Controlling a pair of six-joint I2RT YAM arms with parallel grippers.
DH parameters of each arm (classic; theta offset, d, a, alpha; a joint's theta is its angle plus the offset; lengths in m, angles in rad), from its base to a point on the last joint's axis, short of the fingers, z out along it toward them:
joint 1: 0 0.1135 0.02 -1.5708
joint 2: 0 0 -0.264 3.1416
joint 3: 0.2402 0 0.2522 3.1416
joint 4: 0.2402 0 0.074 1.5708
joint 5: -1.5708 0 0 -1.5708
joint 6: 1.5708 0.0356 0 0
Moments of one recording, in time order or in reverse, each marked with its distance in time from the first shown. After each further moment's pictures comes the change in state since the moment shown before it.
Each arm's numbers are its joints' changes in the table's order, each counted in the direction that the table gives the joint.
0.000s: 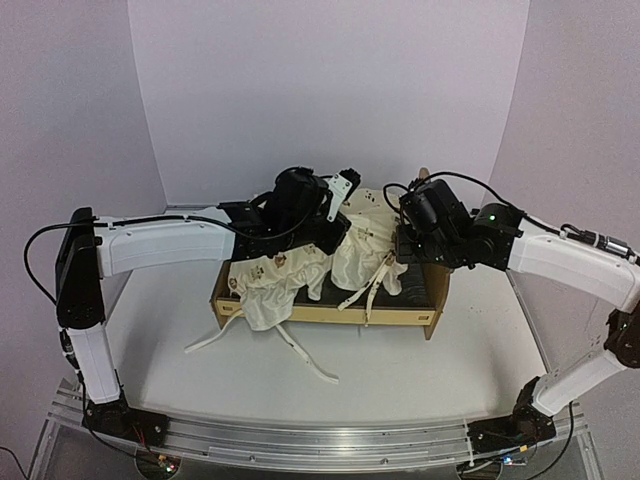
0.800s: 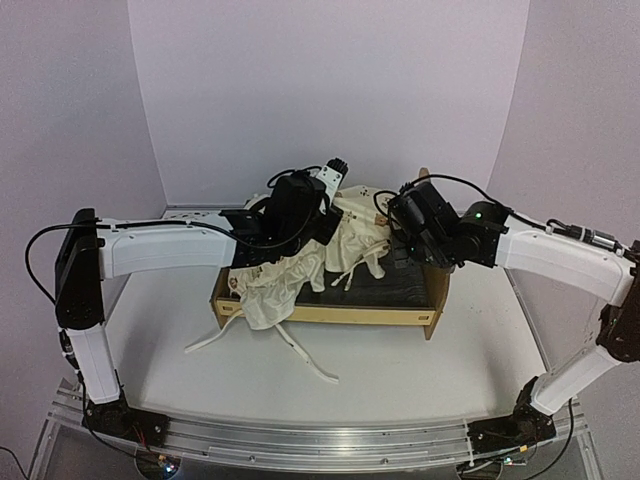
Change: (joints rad) left arm -0.008 -0.004 -0.059 -0.162 0.282 0.047; right arm 0.000 0.067 0.031 0.045 -0.036 -0.058
